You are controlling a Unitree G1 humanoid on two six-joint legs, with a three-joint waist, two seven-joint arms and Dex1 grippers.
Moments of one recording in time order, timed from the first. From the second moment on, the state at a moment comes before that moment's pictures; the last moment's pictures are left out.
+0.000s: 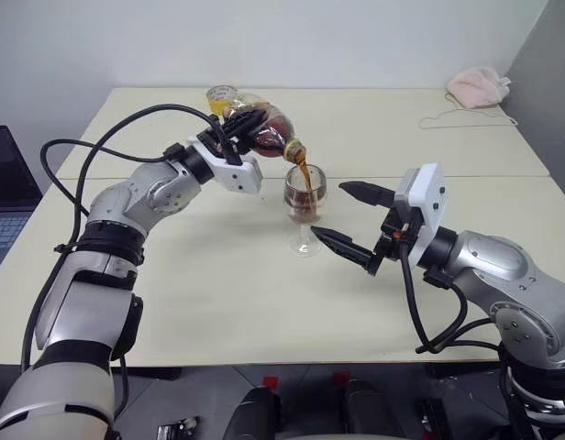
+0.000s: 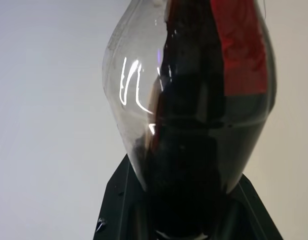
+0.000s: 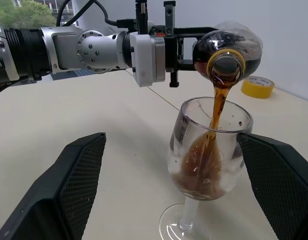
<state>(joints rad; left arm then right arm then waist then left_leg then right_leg) -1.03 0.67 -0.29 0.83 0.73 -0.89 0.06 -0.41 -0.54 0.03 -0.72 0.66 0.79 0.47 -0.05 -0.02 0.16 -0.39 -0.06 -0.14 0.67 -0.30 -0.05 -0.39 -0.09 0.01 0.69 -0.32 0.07</state>
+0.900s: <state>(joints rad) -1.05 0.68 -0.31 0.85 0.73 -0.88 0.10 -0.40 -0.54 0.03 -0.72 0.65 0.79 0.47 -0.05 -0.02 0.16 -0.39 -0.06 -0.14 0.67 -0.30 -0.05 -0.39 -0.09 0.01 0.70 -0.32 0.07</state>
